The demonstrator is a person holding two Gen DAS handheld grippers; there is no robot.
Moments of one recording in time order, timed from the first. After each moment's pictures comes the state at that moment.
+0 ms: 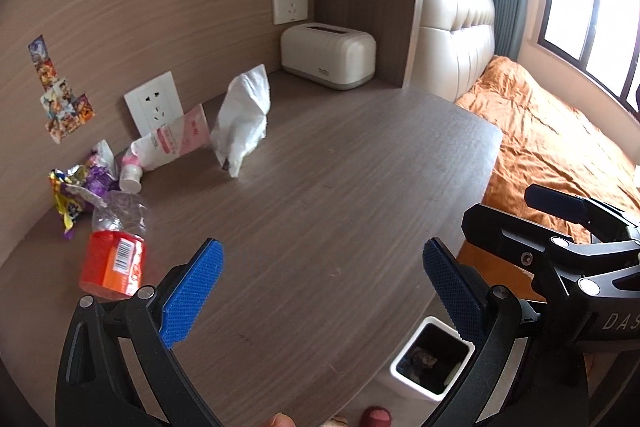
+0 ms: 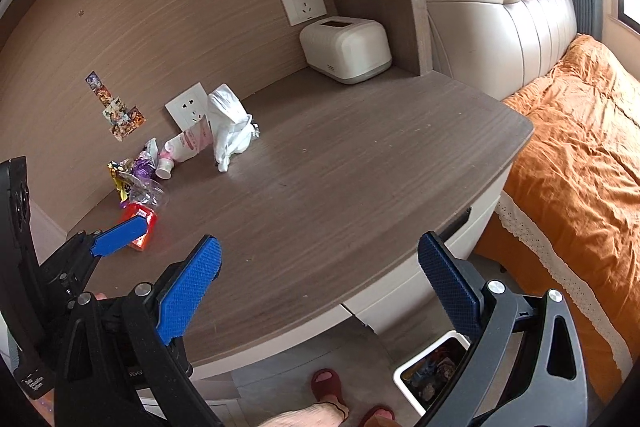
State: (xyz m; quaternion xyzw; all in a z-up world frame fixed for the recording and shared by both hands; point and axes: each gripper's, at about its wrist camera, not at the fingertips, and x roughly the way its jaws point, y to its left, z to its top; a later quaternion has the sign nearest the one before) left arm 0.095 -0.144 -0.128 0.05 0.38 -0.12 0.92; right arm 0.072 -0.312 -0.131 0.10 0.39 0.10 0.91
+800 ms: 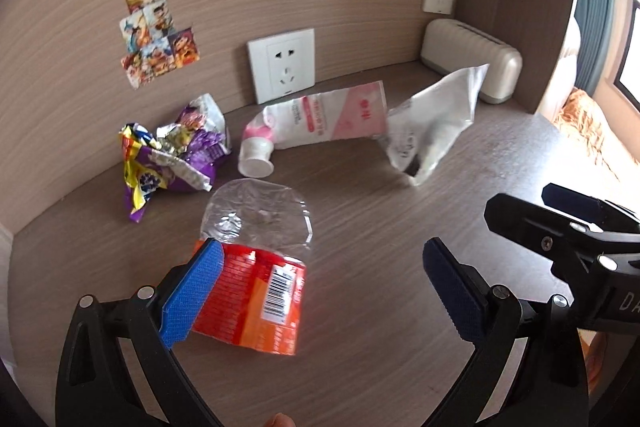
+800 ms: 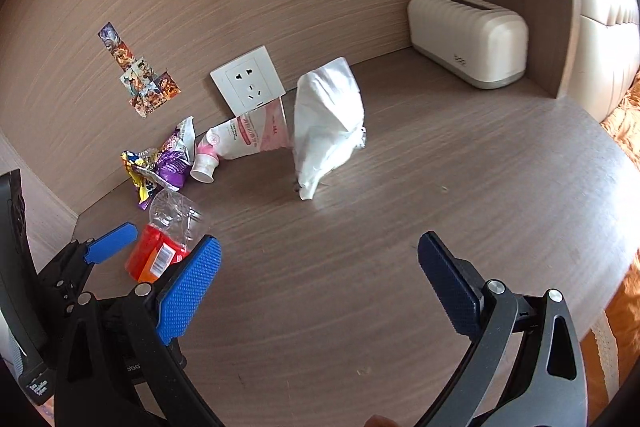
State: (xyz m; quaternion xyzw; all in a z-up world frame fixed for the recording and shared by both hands) left arm 0.165 -0.022 -0.160 0.00 0.41 0.01 0.91; right arm 0.180 -0.202 -0.153 0.06 0.43 0.19 0.88
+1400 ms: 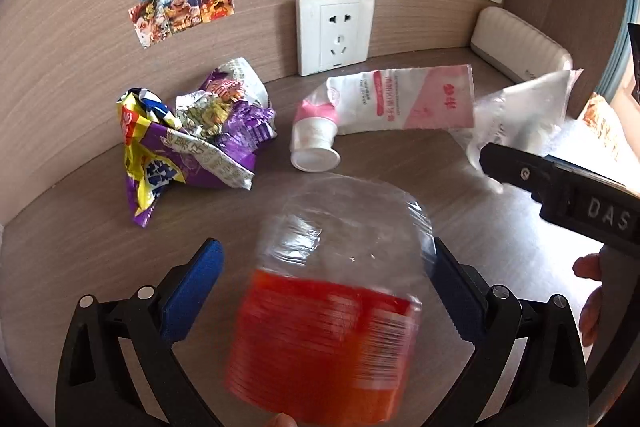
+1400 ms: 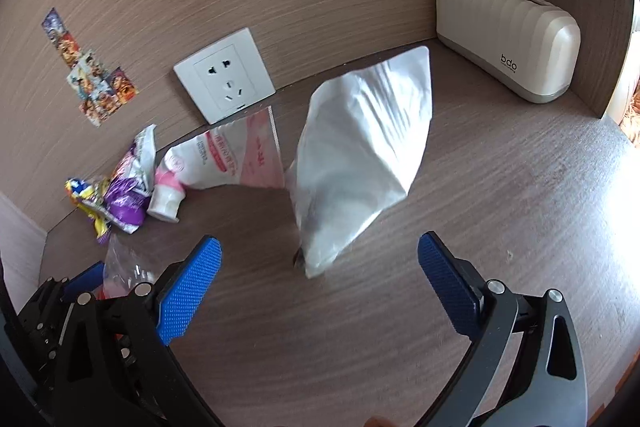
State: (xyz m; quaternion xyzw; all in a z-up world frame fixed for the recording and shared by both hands) left arm 0.204 0.026 -0.192 -0.02 0.45 0.03 0.89; right arm 0.254 -0.163 -0.188 0.05 0.44 0.15 0.88
